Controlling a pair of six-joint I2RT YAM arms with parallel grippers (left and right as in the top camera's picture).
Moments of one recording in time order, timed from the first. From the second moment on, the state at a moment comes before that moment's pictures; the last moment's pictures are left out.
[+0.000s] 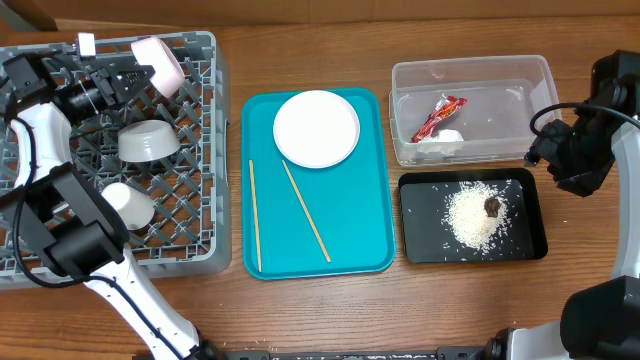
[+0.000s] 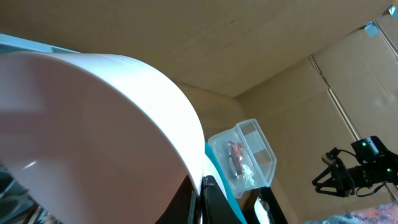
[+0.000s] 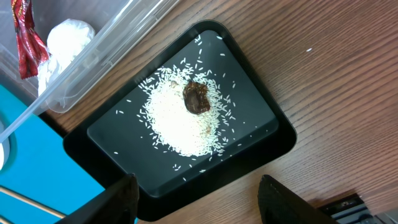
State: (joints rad) left arm 0.53 2.31 1.92 -0.63 1.41 0.08; right arm -0.24 1.65 1.63 -1.48 -0.07 0.38
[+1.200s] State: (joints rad) left arm -0.06 1.78 1.86 -1.44 0.26 -0.35; right arm -0.24 1.65 1.63 -1.50 -0.07 0.38
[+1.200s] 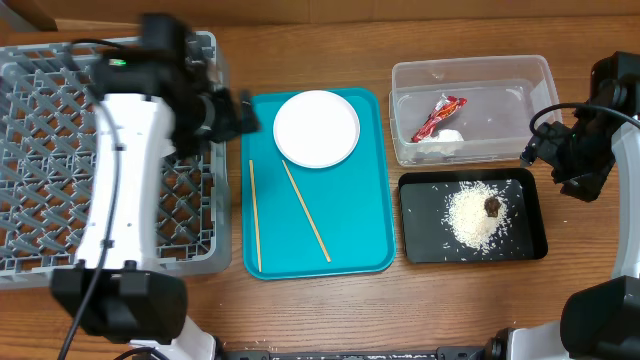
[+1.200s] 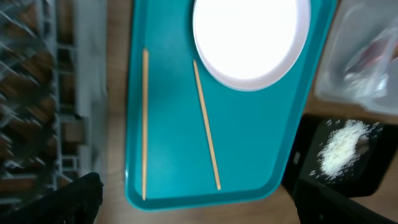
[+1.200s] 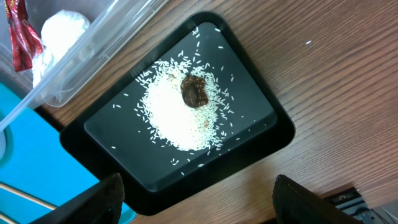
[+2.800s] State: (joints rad) left arm -0.34 1.75 1.00 -0.79 -0.03 -0.63; right arm -0.24 1.65 1.63 -1.50 -0.07 0.38
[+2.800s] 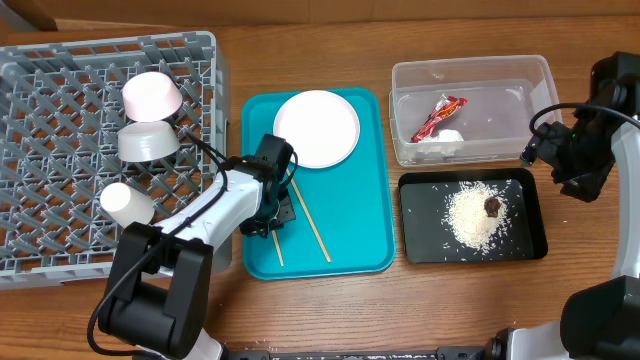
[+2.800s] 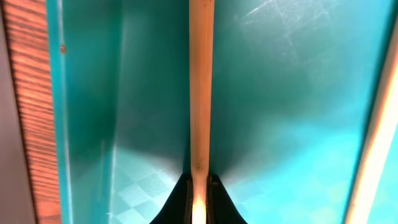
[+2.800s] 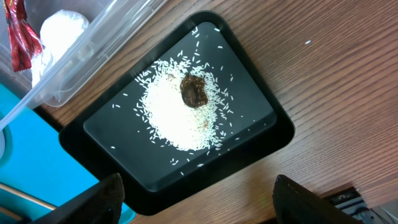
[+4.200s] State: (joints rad) left arm -0.32 1.74 1.46 -1.05 0.19 -0.36; right arm -0.24 1.65 1.63 -1.50 -0.07 0.38
